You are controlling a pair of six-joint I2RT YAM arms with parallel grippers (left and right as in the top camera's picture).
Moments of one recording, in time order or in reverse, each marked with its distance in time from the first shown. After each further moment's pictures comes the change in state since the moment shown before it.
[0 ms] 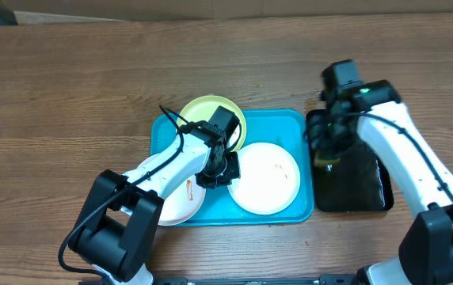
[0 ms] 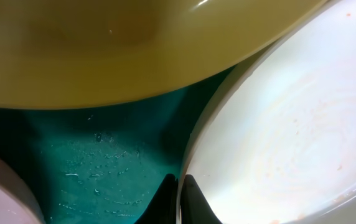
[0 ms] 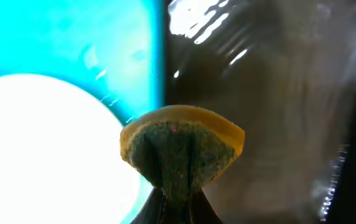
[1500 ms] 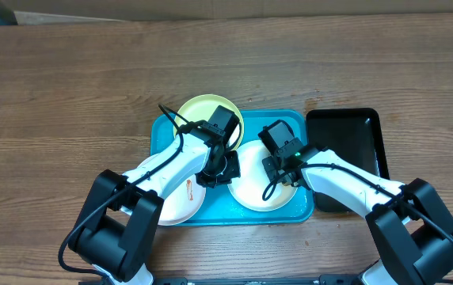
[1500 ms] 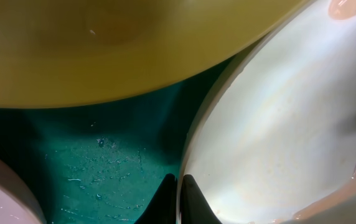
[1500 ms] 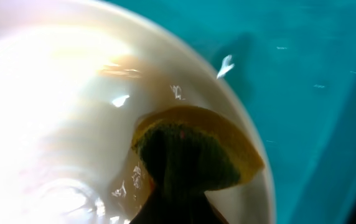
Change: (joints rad) left arm -0.002 0.000 0.001 0.010 -0.009 -0.003; right arm 0.316 0.053 -0.423 0.647 0.110 -0.063
